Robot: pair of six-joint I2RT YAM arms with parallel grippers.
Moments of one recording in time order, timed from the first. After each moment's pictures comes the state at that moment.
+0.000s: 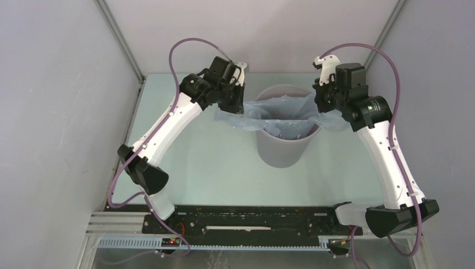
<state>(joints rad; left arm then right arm) -0.64 1.74 1.98 -1.07 0.08 -0.28 0.28 1.28 1.60 -0.90 0.01 -0.15</state>
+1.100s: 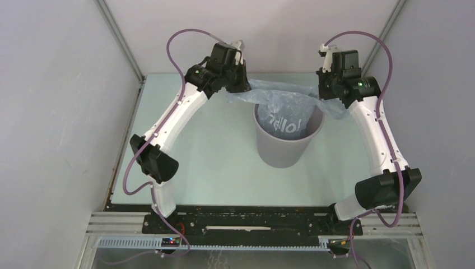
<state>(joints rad) -0.58 1.89 2.14 -0.90 0.08 -0.48 0.16 1.52 1.73 -0.90 0.06 -0.05</state>
